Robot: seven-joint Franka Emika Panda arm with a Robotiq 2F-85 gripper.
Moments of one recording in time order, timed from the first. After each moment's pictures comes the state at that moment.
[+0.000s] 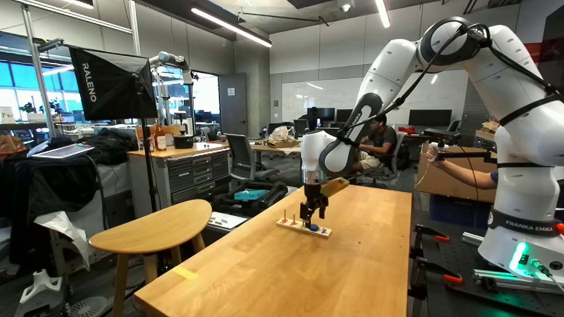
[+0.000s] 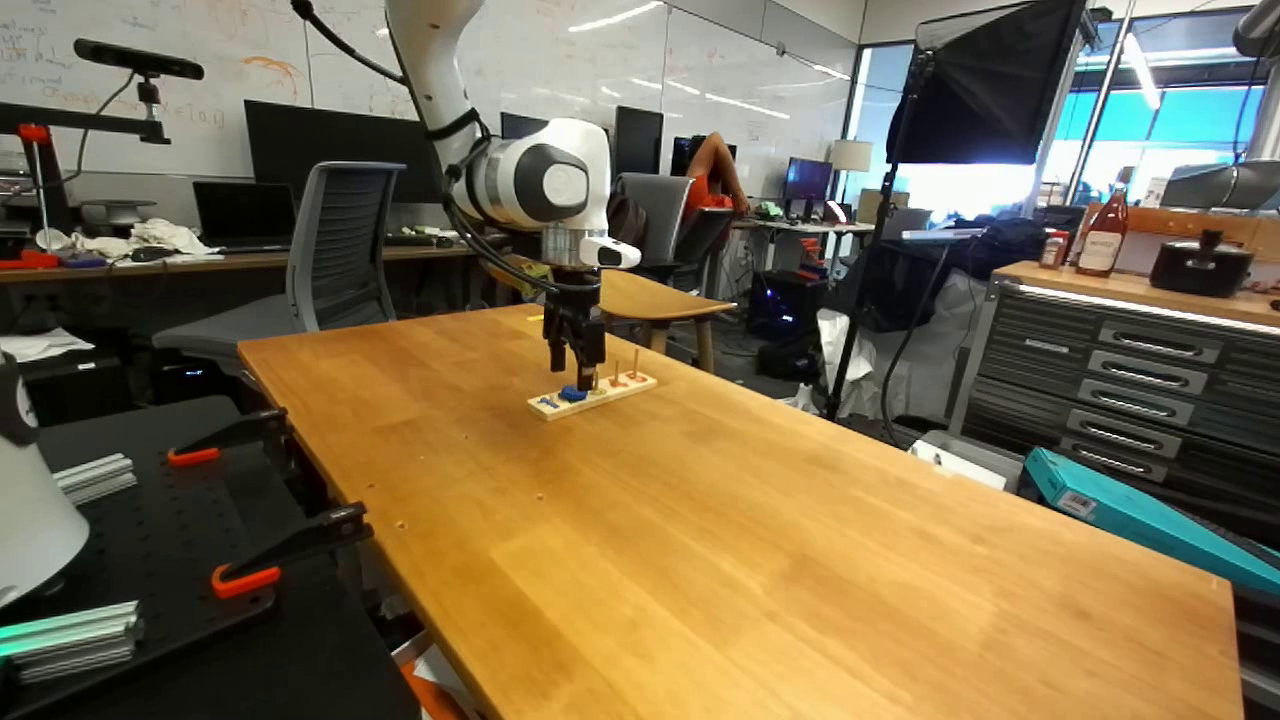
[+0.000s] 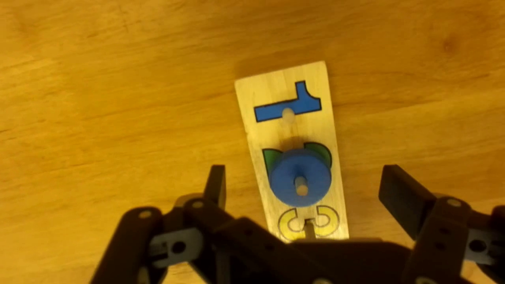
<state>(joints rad) 0.13 0.52 -0.02 -2.12 -0.11 2.62 0.40</state>
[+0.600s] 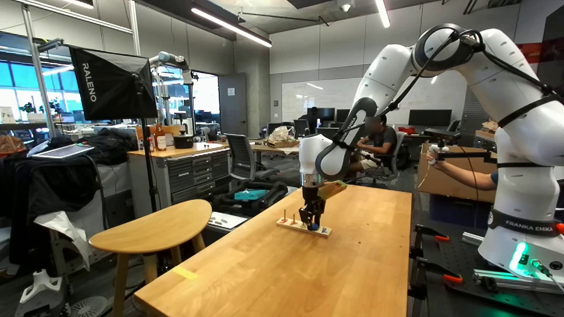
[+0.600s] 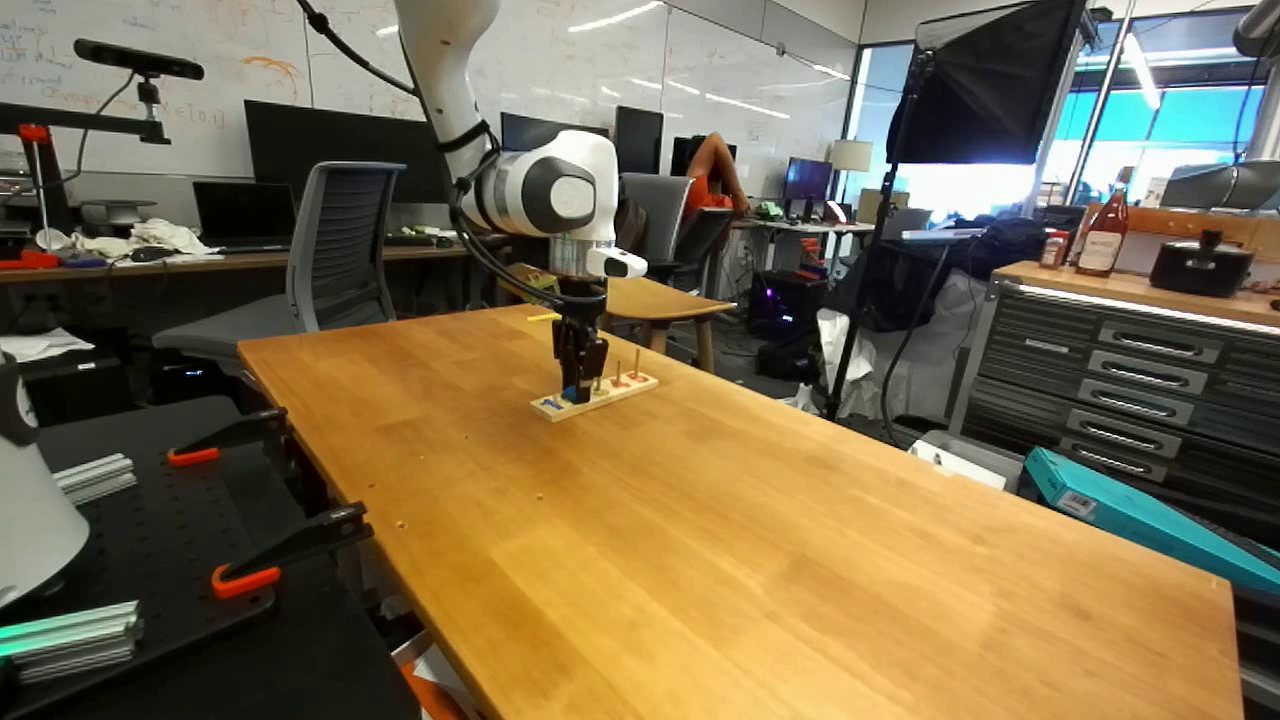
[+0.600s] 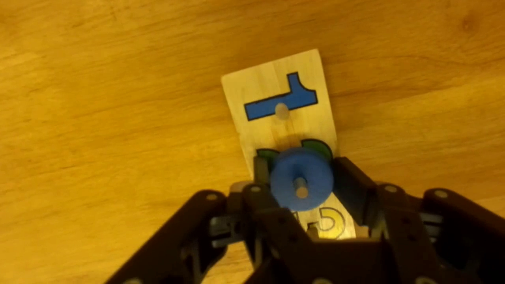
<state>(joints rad) 0.13 0.57 -0.03 -2.08 -0.09 2.62 0.40</state>
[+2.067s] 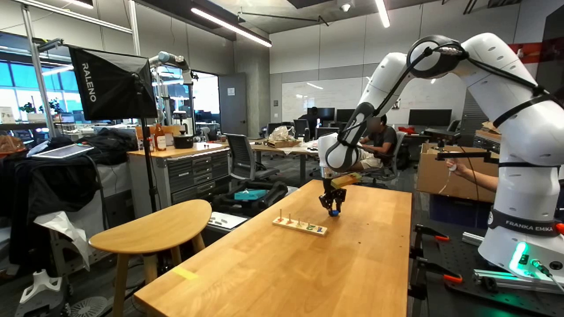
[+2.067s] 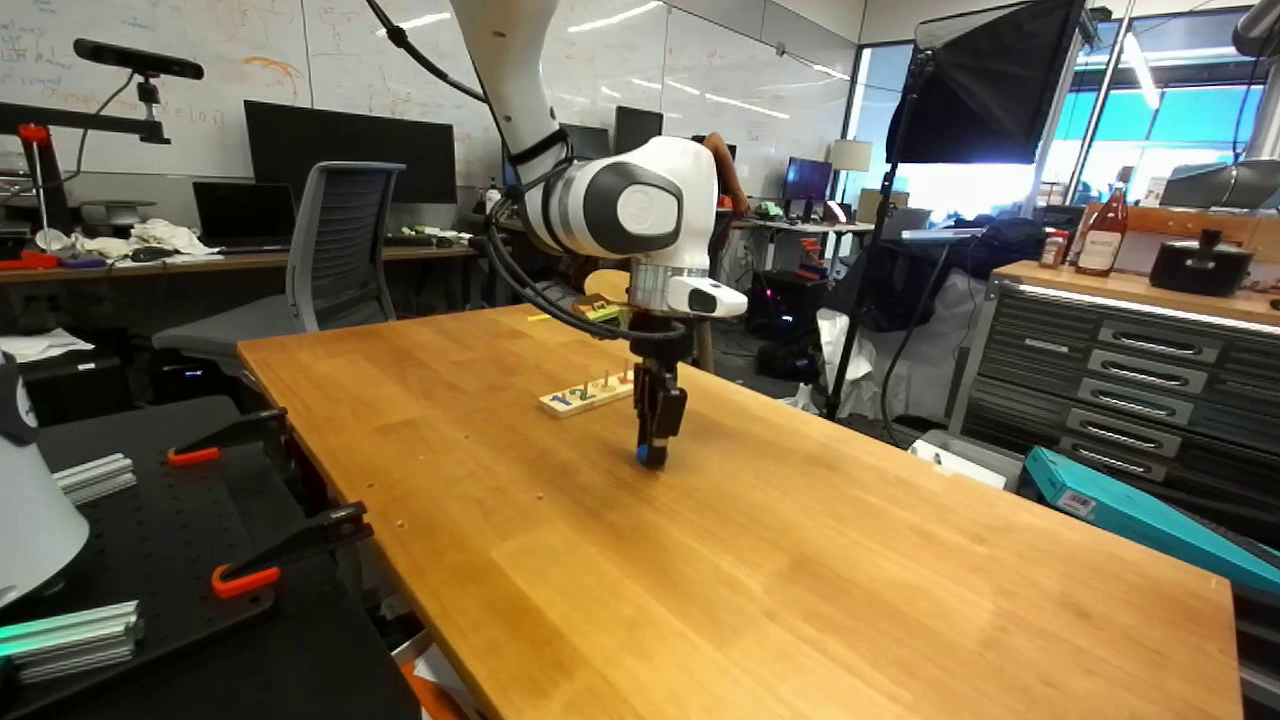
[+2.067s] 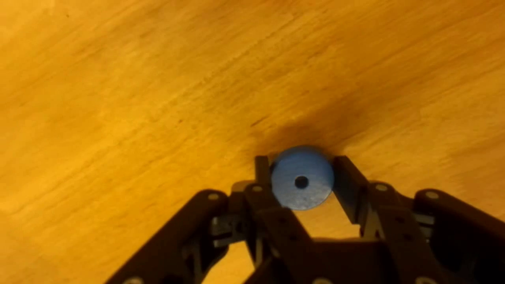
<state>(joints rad) -0.04 0.58 -0.16 -2.08 -0.06 2.58 0.39</state>
